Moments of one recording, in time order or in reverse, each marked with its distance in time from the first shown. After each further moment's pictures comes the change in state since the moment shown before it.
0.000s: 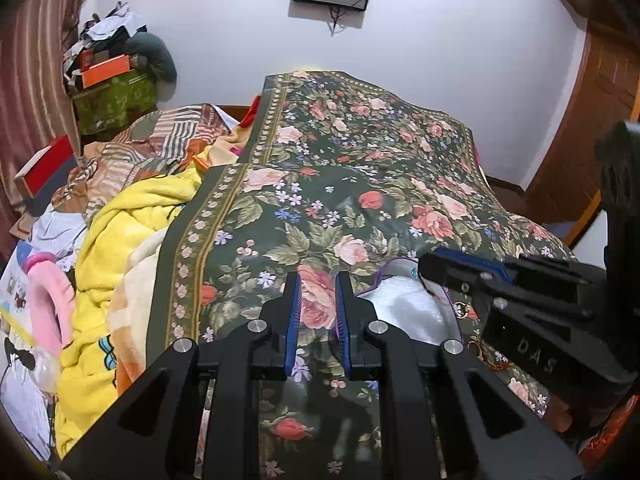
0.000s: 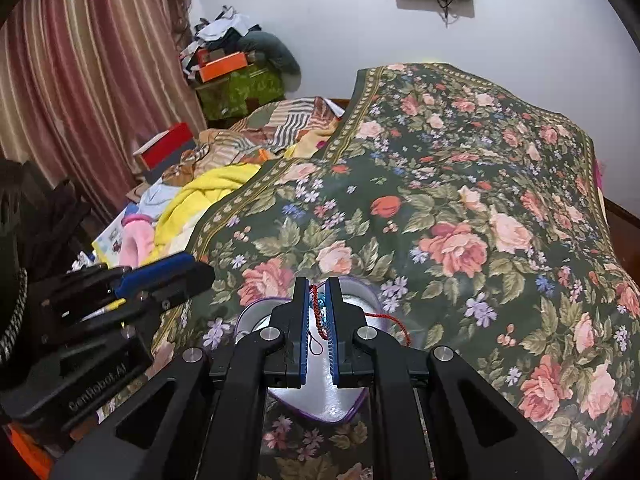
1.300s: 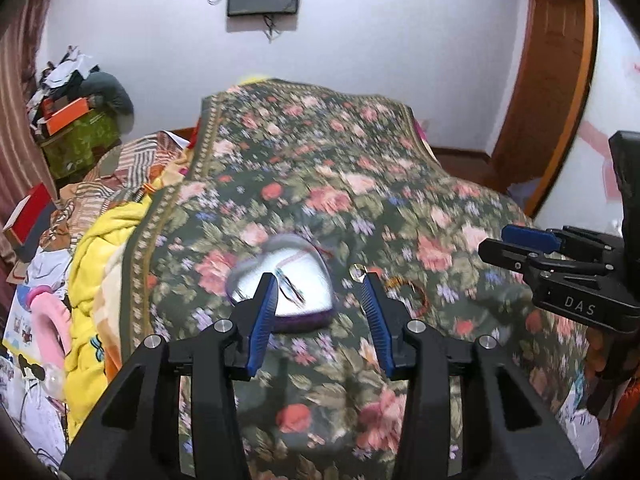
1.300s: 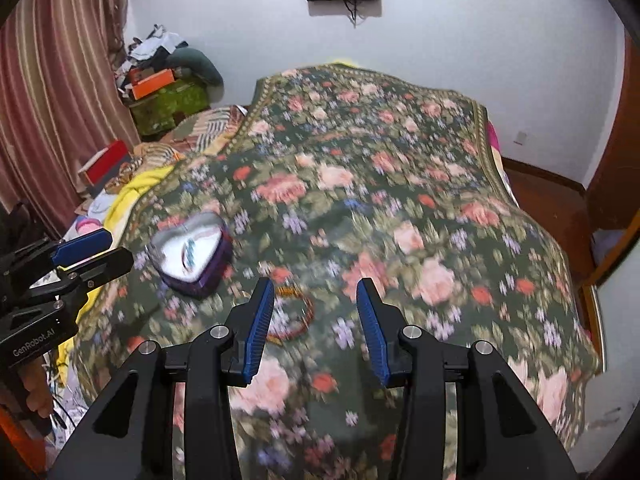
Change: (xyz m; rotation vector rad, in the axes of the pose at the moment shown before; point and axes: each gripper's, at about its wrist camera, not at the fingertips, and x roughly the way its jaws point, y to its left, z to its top) left arm -0.054 -0.100 -0.029 0.198 0.018 -0.070; right arm -0.116 -0.081 -0.066 0.125 -0.006 -0.242
